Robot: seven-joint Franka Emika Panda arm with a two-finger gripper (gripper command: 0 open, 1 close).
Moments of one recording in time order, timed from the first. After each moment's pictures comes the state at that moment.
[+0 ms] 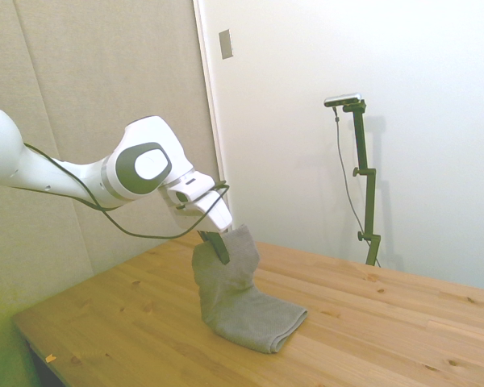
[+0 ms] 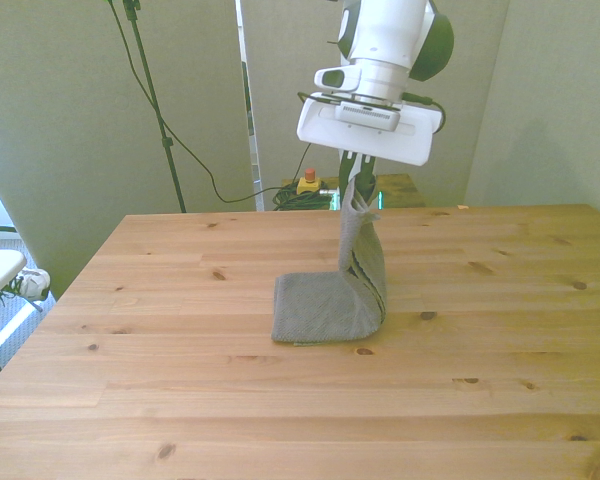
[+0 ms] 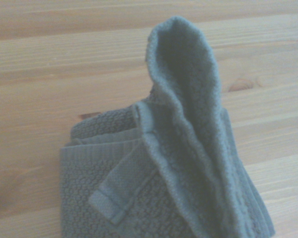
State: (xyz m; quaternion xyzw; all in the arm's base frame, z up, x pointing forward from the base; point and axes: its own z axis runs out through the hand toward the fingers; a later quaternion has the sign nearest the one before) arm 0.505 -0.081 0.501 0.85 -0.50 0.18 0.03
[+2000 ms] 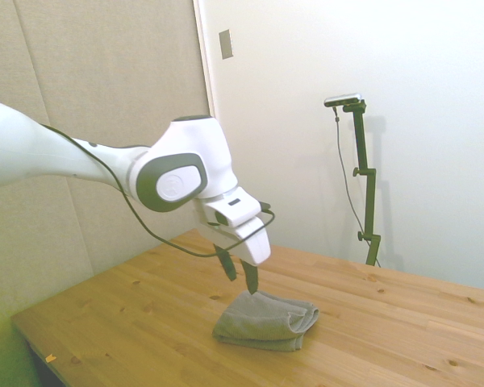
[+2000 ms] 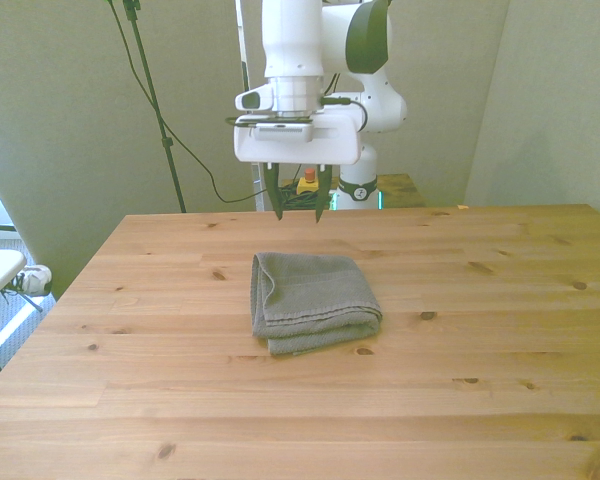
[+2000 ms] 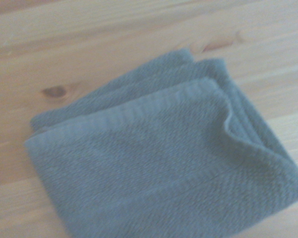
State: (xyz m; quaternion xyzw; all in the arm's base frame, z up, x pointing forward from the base) arm 0.478 -0.146 0.501 0.86 -0.51 0.08 -0.04
